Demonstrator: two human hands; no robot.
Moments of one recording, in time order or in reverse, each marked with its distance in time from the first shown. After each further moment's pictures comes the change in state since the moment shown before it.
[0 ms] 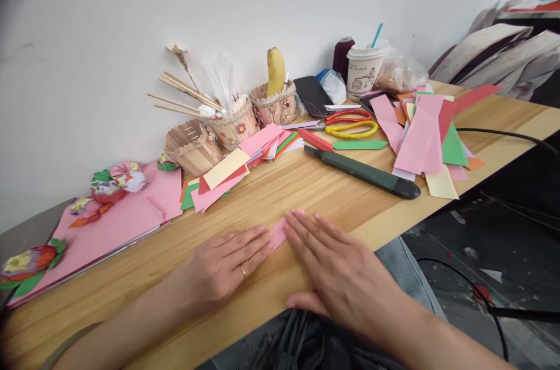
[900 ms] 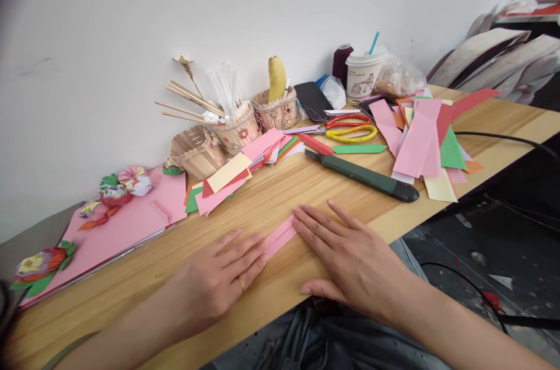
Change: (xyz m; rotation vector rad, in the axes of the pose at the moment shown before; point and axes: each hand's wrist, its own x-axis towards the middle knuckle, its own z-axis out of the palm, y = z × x) left_hand 0.001 0.007 -0.013 0.034 -0.040 0.011; right_hand -0.006 0.023 0.003 0.039 -0.033 -0.015
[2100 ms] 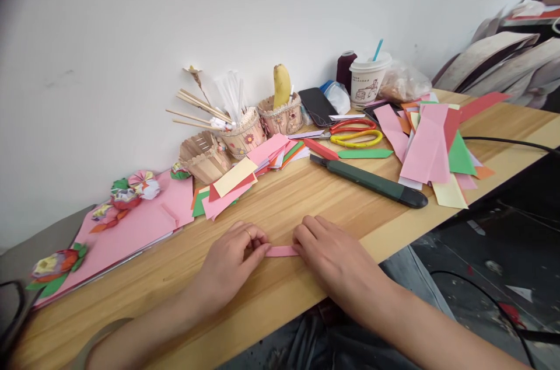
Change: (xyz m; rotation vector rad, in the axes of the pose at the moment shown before) left_hand 0.024 0.000 0.010 -0.582 -0.167 -0.890; right_hand 0.029 -0.015 0.013 0.308 0.041 0.261
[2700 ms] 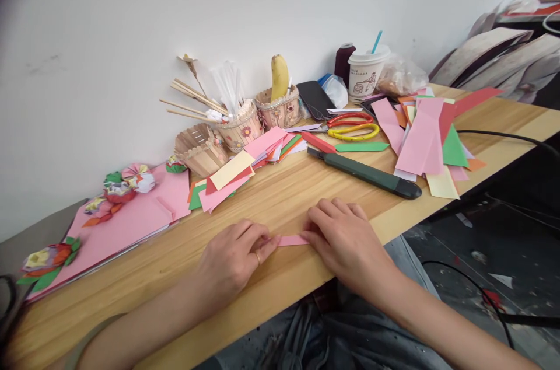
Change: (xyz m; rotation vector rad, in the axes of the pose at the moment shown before) left_hand -0.006 -0.005 0.005 0.499 0.234 0.637; right_hand -0.006 0.006 -0.015 -0.028 -0.012 0.218
